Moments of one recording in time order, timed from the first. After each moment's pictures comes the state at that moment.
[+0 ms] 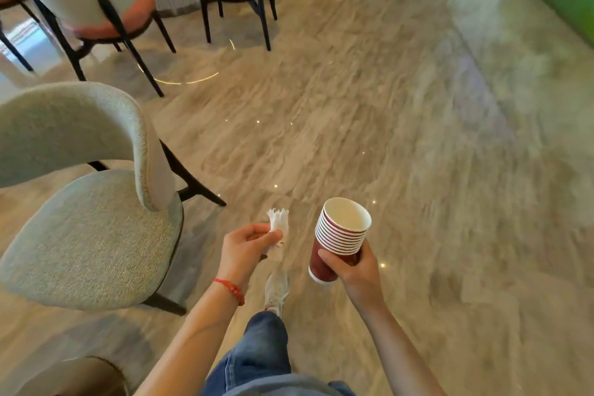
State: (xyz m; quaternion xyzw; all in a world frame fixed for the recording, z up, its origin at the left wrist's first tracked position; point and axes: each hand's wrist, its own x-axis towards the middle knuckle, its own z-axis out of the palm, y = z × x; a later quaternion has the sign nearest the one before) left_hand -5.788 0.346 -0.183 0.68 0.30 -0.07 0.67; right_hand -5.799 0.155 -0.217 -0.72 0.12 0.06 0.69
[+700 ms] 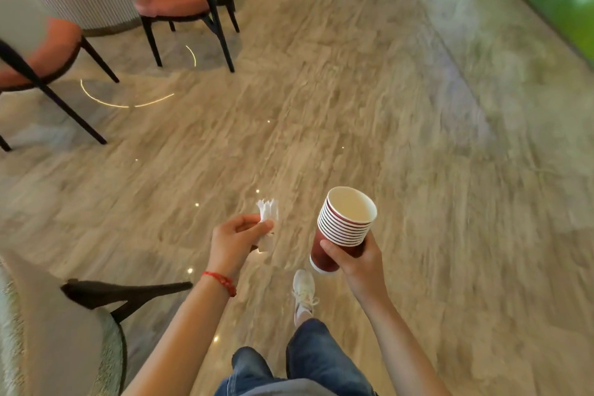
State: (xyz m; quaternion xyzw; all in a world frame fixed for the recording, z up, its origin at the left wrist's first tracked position) left_hand -5.379 0.343 -0.186 0.64 0.27 -0.10 0.71; right_hand -5.407 0.141 -0.219 -0.73 0.15 0.01 0.67
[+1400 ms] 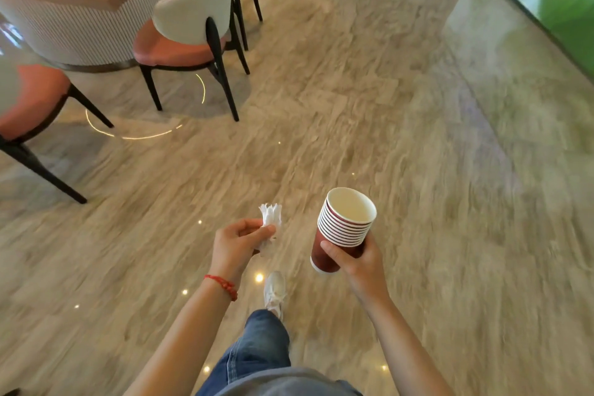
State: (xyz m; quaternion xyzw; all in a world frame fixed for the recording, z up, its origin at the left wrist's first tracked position) left_hand -4.981 0.330 -0.184 0.64 0.27 -0.07 0.71; right_hand -4.986 0.127 -0.213 -0.73 0.10 0.03 0.67
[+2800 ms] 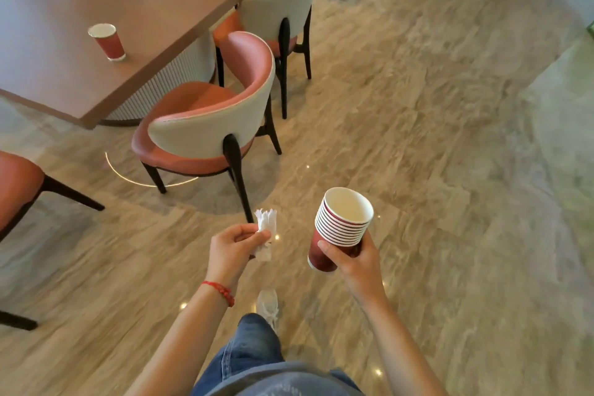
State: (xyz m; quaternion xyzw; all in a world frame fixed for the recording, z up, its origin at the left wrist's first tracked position) left_hand -4.268 0.483 -0.192 0.62 0.35 0.03 0.70; right_hand -4.223 0.286 -0.216 -0.74 0.02 0.11 0.66
